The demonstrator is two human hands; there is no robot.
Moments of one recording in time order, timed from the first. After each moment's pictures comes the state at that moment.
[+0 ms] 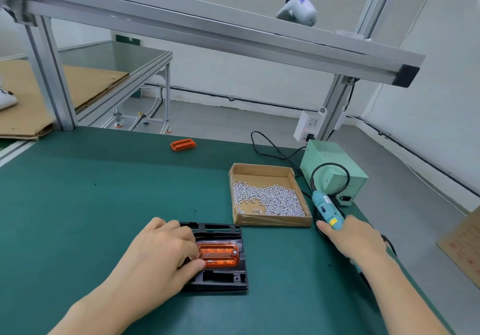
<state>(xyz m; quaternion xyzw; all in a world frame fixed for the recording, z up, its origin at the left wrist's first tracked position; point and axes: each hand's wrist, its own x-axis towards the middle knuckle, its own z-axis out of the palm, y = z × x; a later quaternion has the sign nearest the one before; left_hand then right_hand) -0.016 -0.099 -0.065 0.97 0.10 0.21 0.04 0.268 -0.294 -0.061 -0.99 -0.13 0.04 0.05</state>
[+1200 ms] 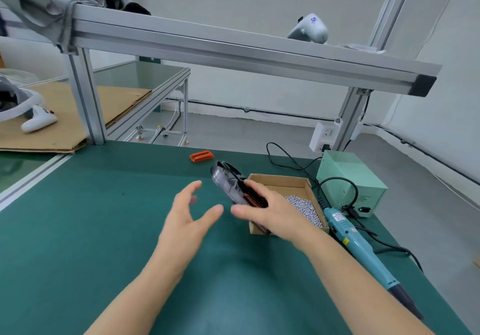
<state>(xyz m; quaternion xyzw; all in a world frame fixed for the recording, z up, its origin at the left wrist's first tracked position) 0.018 -0.089 -0.059 0.70 0.32 0.36 0.53 0.181 -0.181 -0.027 -0.77 -0.47 0.23 0.36</state>
